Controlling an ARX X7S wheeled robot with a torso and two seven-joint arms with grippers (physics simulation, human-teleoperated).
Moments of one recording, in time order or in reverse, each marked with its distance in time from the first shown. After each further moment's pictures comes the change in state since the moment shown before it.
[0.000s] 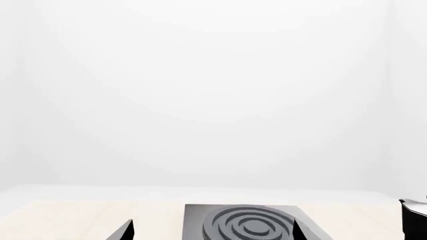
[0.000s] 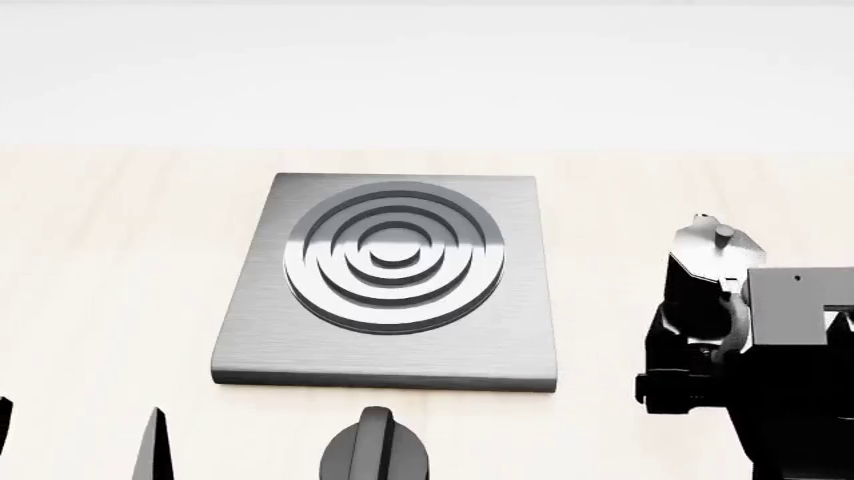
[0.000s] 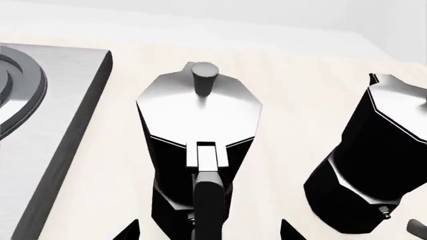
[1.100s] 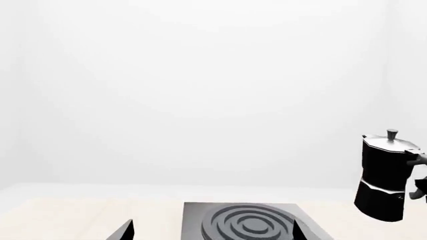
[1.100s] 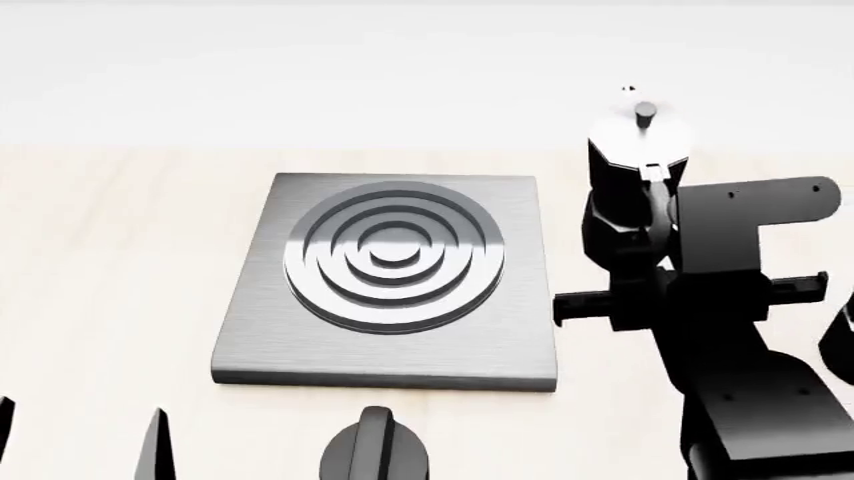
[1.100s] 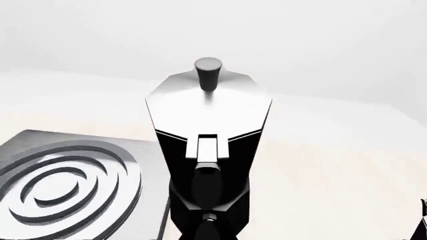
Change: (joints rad) left arm -0.008 -0.023 0.021 0.015 -0.015 -0.017 -0.030; right arm 0.017 -0.058 -0.028 -0.296 0.057 0.029 0.052
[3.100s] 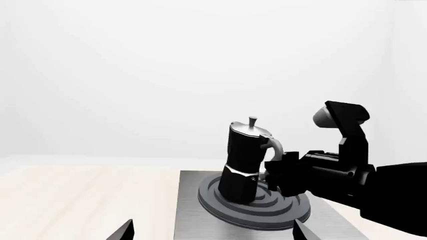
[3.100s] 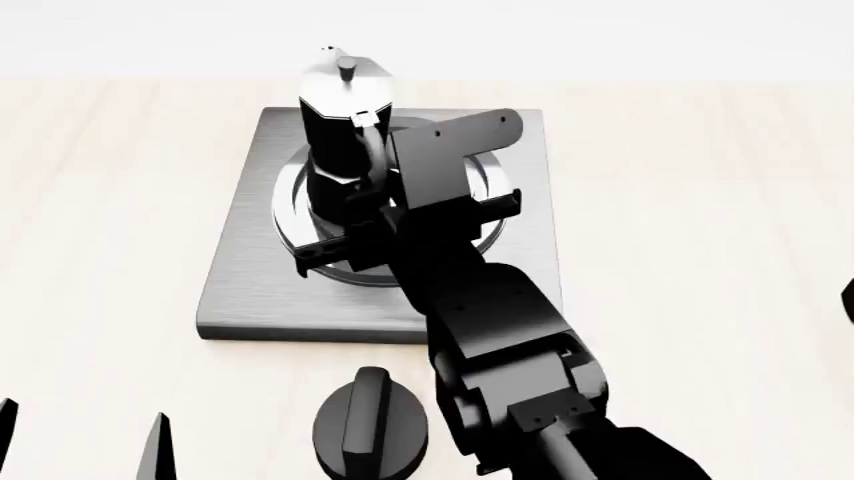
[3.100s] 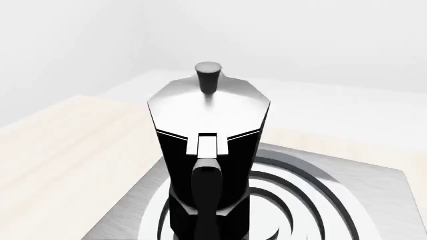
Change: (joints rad) left arm -0.001 -0.037 0.022 -0.010 -0.024 0.038 -0.012; right arm 0.490 -0.383 -1.160 0.990 0.884 -0.820 -0.068
